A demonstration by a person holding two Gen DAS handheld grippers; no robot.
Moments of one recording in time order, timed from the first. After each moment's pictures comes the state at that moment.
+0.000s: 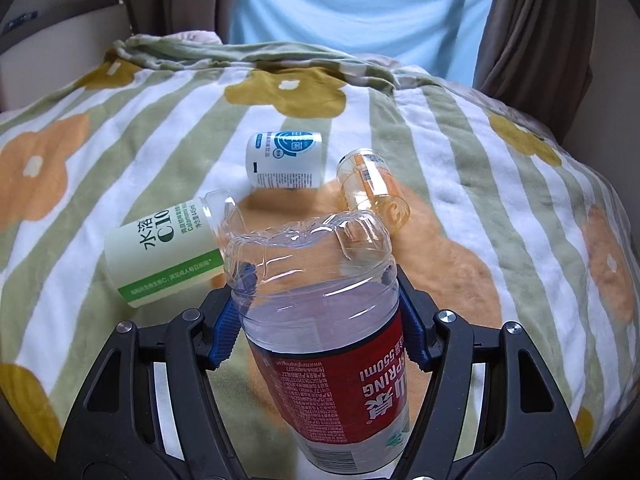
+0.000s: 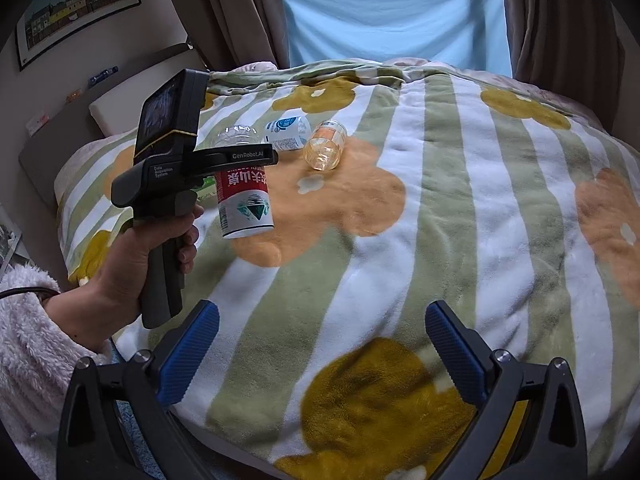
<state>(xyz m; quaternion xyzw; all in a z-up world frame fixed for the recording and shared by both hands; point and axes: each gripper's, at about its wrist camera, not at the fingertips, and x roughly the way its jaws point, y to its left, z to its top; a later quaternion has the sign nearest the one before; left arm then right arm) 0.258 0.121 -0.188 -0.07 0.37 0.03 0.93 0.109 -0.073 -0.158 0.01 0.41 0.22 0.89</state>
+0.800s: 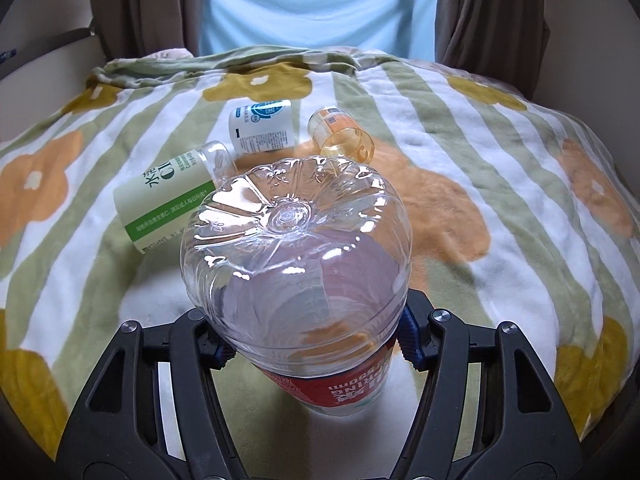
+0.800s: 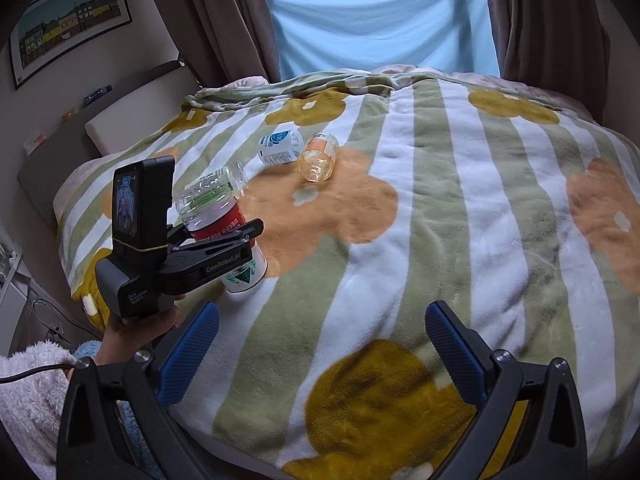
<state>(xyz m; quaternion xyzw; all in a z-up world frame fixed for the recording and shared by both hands) 0.187 0.109 -0.214 -0.01 0.36 -0.02 0.93 0.105 -0.083 -0.154 0.03 0.39 0.21 0.89</state>
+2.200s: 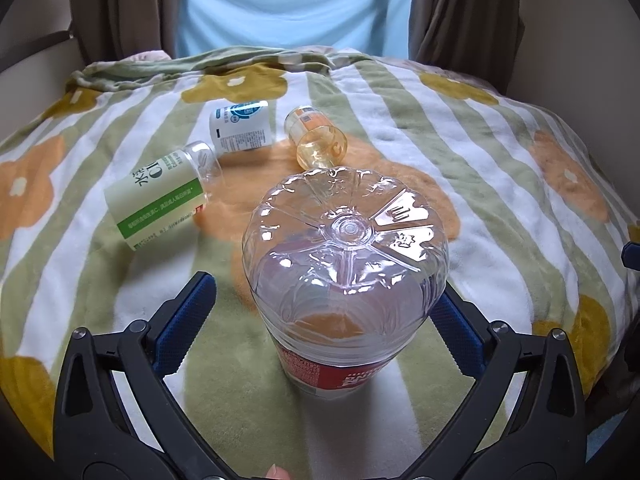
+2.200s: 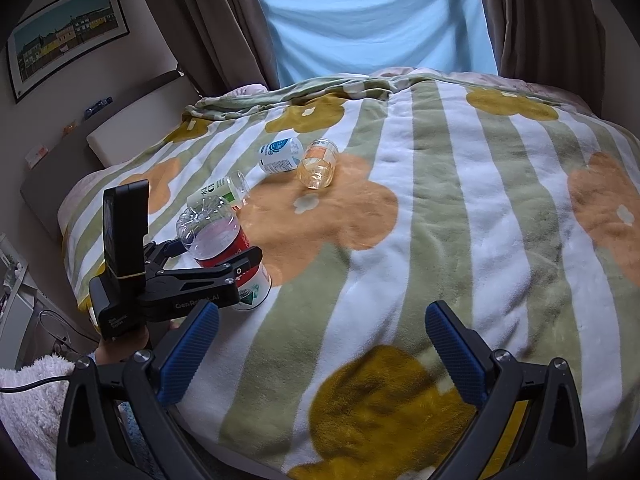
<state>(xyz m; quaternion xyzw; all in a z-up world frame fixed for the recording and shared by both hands) 0.173 0.109 -0.207 -0.01 0.36 -0.07 0.93 0.107 -0.090 -0.151 0.04 0.39 0.21 0.90</state>
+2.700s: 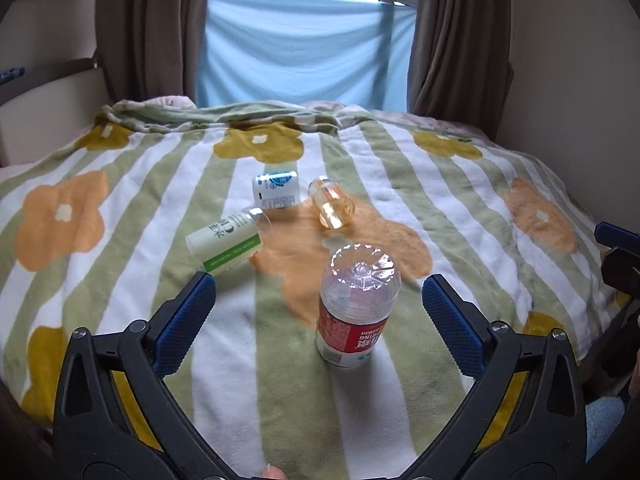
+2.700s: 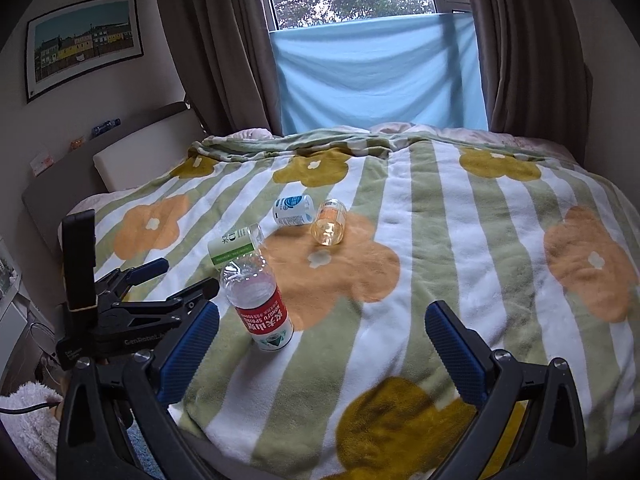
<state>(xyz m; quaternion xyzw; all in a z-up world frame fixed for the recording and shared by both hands) 0.088 0.156 -0.103 -0.03 0.28 -0.06 0.96 0.064 -0.059 -0.079 0.02 0.30 0.18 0.94</state>
